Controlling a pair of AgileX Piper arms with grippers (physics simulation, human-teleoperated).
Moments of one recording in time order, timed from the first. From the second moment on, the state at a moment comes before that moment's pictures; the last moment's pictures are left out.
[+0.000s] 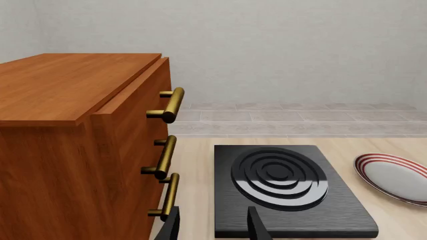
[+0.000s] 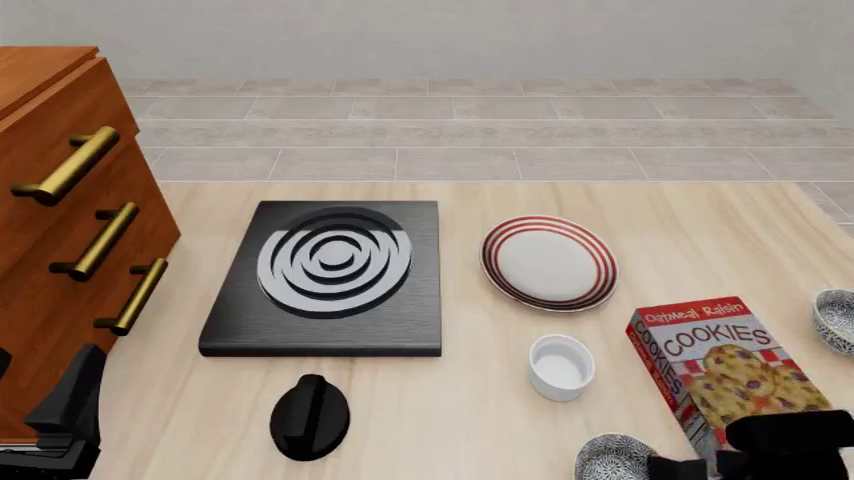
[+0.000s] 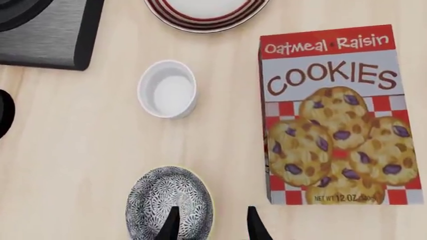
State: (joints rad) left arm 0.00 0.00 0.00 0.00 0.00; right arm 0.28 0.55 -0.13 0.52 0.20
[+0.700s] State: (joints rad) left arm 0.00 0.00 0.00 0.00 0.00; right arm 0.32 0.74 -0.01 0.28 0.25
